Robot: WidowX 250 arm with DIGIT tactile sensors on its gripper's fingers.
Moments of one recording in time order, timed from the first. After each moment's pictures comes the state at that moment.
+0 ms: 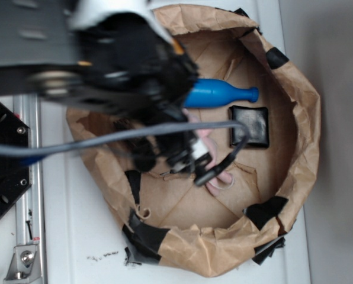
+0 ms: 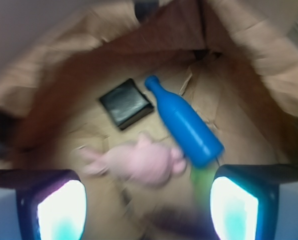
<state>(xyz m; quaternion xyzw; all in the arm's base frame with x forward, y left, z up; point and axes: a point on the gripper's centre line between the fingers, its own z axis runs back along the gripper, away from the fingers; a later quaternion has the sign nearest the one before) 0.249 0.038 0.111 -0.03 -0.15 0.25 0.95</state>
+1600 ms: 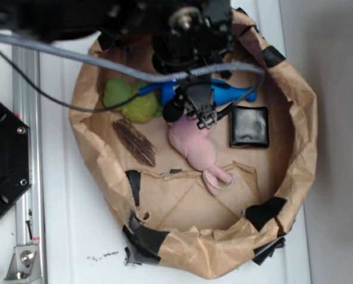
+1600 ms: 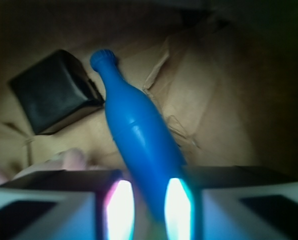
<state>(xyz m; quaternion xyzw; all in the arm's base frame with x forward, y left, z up) 0.261 0.071 0.099 -0.03 -0.07 0.22 0.97</state>
